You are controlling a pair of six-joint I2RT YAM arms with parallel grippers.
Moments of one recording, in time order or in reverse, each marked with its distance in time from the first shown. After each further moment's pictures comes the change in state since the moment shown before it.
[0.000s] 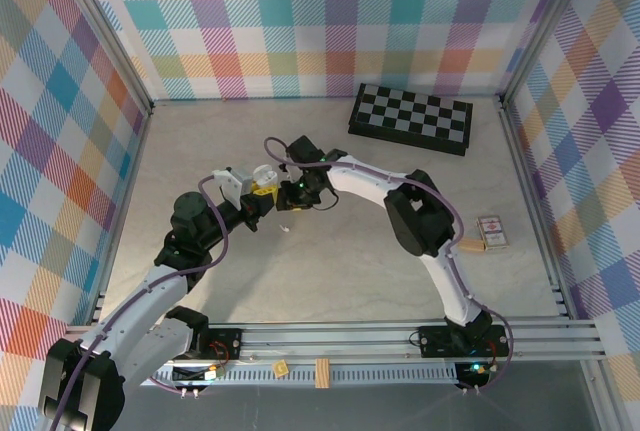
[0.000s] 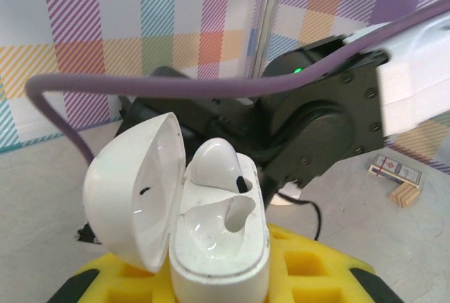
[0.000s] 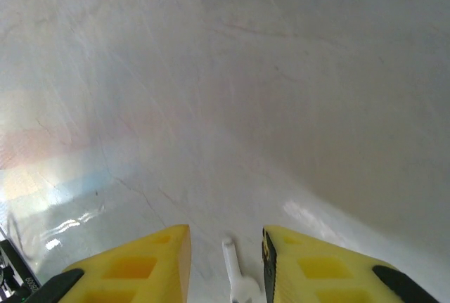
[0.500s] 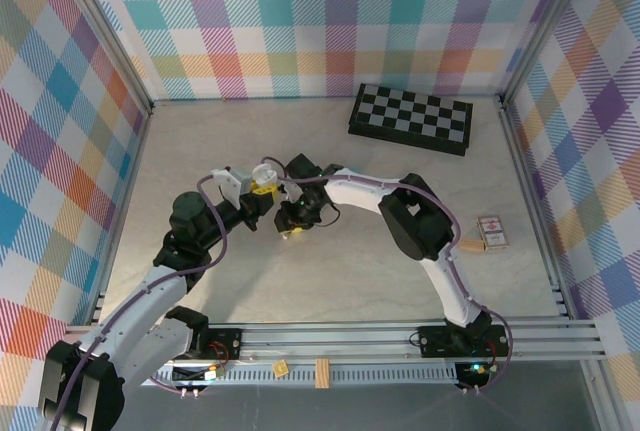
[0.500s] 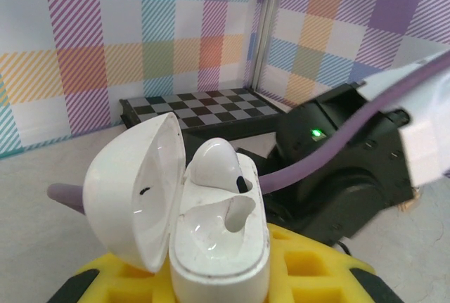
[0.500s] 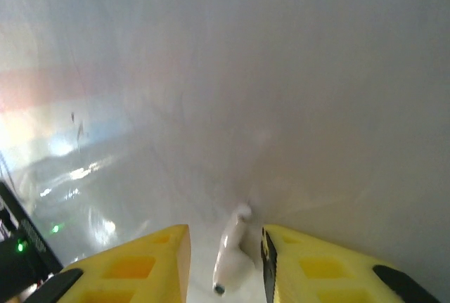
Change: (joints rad) left arm 0.000 -0.010 0.012 -0.008 -0.003 0.000; right arm 0.056 -0.071 -0.197 0.025 -0.085 -0.007
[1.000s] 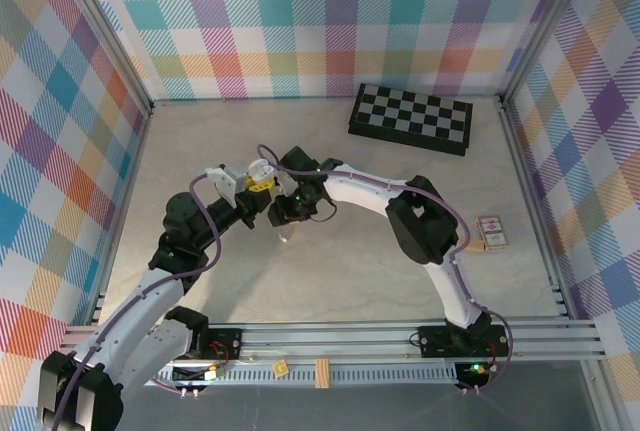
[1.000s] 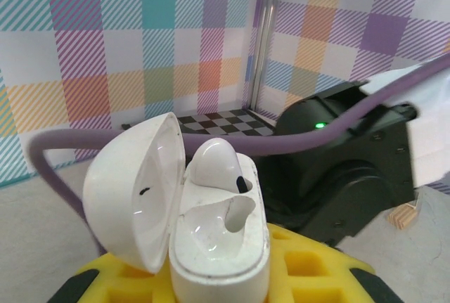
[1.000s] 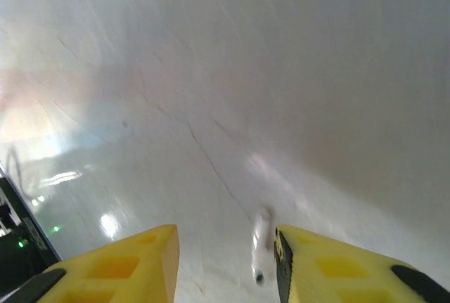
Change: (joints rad) left arm 0.000 -0.050 0.021 -0.009 0.000 -0.007; right arm 0.011 0.000 0.131 -0.033 0.063 -0.080
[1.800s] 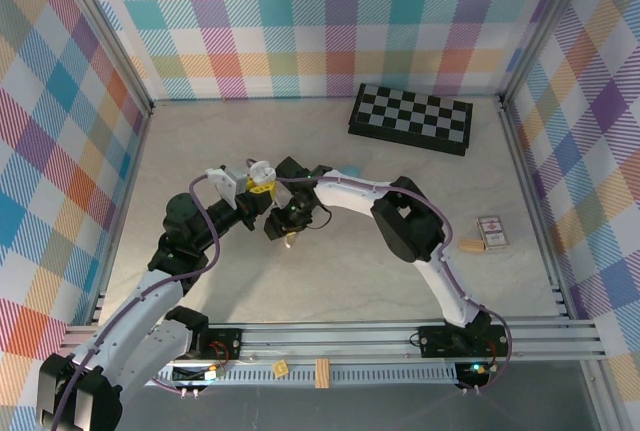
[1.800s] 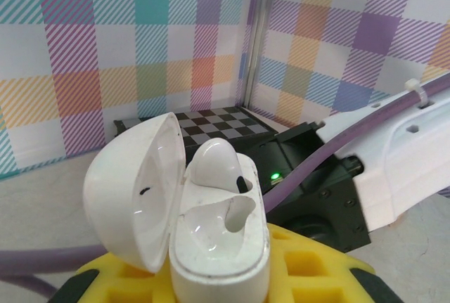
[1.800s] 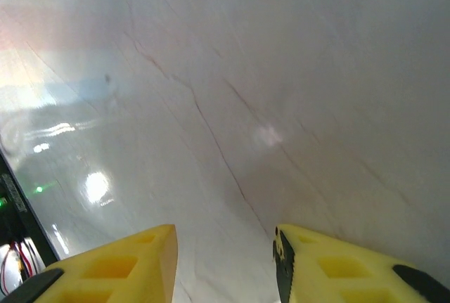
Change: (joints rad) left arm -0.008 -0.007 0.001 -0.020 0.004 -0.011; right arm 0.008 0.060 -0.025 -0.047 -0.085 -0.114
